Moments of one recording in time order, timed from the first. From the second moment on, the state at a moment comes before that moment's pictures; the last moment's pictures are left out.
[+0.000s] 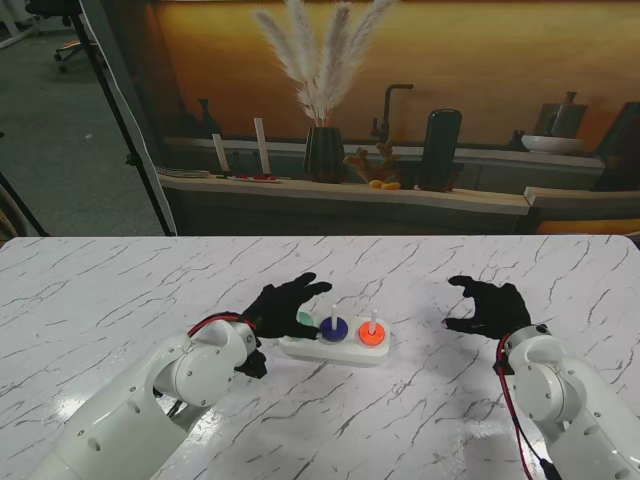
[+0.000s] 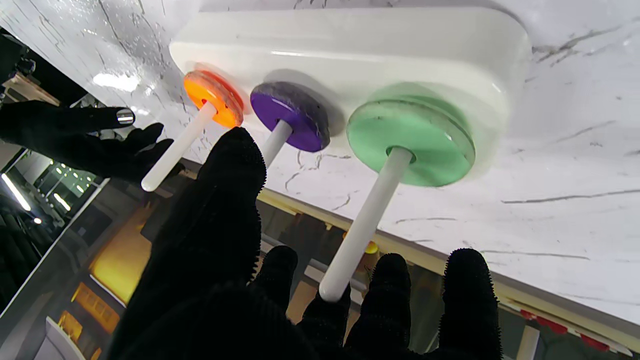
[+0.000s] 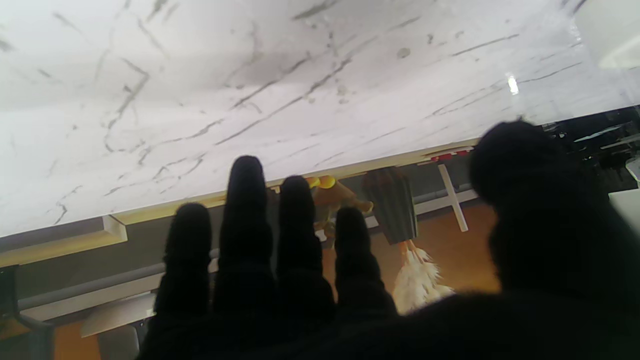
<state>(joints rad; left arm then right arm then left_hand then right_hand) 1.36 -1.08 -0.94 -1.57 0.58 0.03 -0.15 -1.57 -1.07 1.39 -1.41 -0.85 -0.03 -0.05 1.08 -0.39 0.18 0.04 0.30 0.23 0.06 0.37 0.15 0.29 0.04 0.33 0.18 0.32 0.17 0.50 -0.09 0.52 0.74 0.65 0.29 -0.55 0.73 -0.06 0.23 -0.04 0.45 0.32 0.54 0.02 0.52 0.37 0.67 0.02 0.43 0.46 0.08 0.06 1.05 0.64</state>
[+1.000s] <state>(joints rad) 1.49 -1.08 -1.13 -1.66 0.67 0.04 -0.09 -1.45 -1.07 1.22 -1.37 -0.77 -0.16 -0.07 1.08 -0.33 0.10 0.04 0.30 0.23 0.07 0.37 0.15 0.29 0.04 0.33 0.18 0.32 0.14 0.46 -0.09 0.52 0.60 0.61 0.19 -0.58 0.79 -0.06 0.25 -0.04 0.44 0.30 0.55 0.02 0.52 0.37 0.67 0.02 0.42 0.46 0.06 0.06 1.03 0.63</state>
